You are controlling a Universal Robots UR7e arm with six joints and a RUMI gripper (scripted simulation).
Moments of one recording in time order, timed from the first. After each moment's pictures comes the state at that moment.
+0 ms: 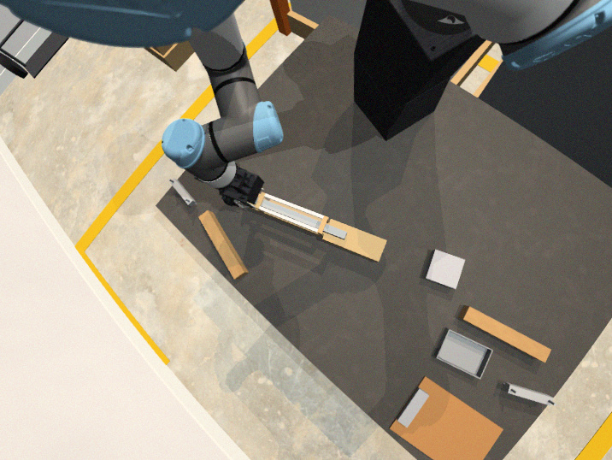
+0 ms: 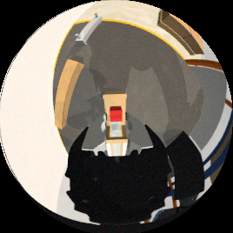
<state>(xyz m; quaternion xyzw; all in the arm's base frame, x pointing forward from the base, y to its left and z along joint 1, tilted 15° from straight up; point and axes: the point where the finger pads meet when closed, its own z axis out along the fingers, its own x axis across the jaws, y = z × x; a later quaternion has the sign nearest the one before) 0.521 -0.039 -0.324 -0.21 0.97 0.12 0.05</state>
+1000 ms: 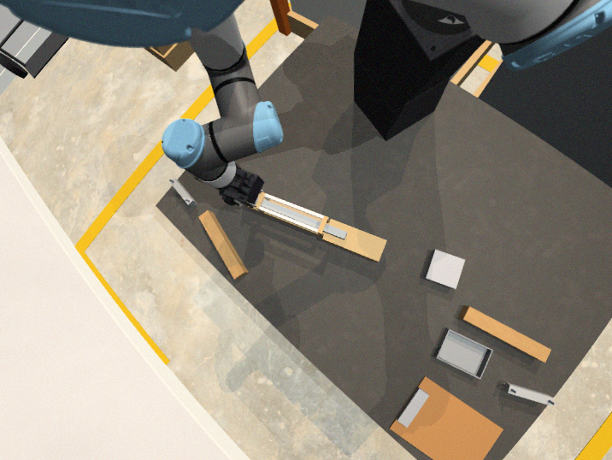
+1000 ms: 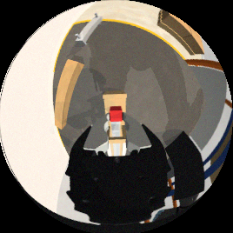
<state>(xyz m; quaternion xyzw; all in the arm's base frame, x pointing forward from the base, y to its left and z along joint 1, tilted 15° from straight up) 0.521 -0.039 -0.324 -0.21 0.97 0.12 0.05</state>
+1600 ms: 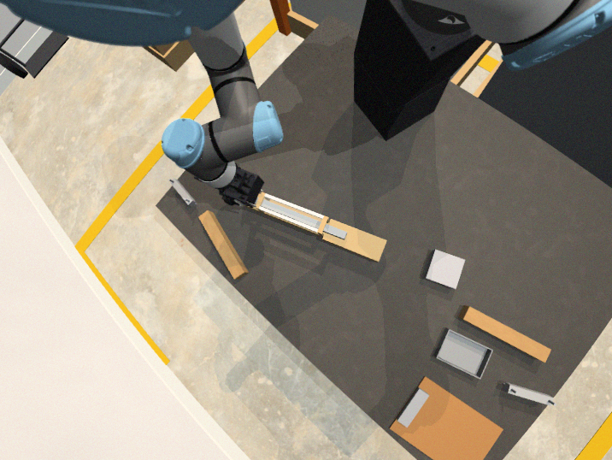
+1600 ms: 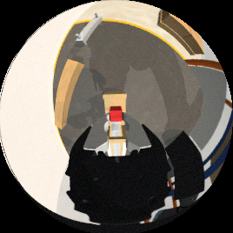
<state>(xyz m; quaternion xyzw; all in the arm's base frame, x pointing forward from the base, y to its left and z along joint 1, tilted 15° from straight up) 0.521 -0.039 -0.323 -0.21 0.97 0.12 0.05</state>
